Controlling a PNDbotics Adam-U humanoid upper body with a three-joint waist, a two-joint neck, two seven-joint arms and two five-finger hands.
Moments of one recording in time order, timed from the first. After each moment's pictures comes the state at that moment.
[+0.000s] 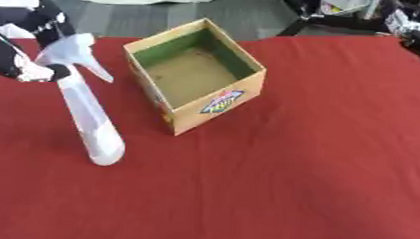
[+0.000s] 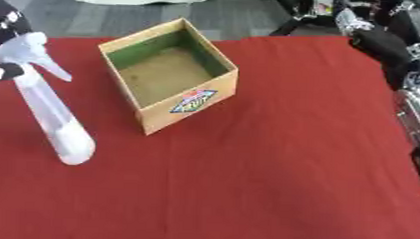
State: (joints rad) left arm -0.93 0.89 -0.38 -1.54 -0.06 0.16 -0.83; right arm -0.51 -0.67 0.06 -1.75 -0.40 0.18 -0.22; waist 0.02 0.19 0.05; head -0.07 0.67
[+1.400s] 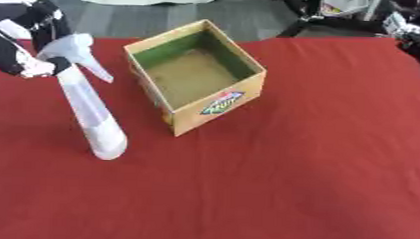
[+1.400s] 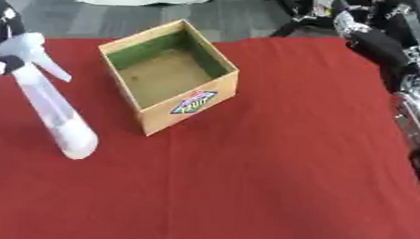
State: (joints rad) left arm -0.94 0.89 -0.38 -1.54 -0.08 0.17 -0.76; right arm -0.50 -0.67 0.07 -1.75 -0.40 0.19 -0.22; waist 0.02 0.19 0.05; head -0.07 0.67
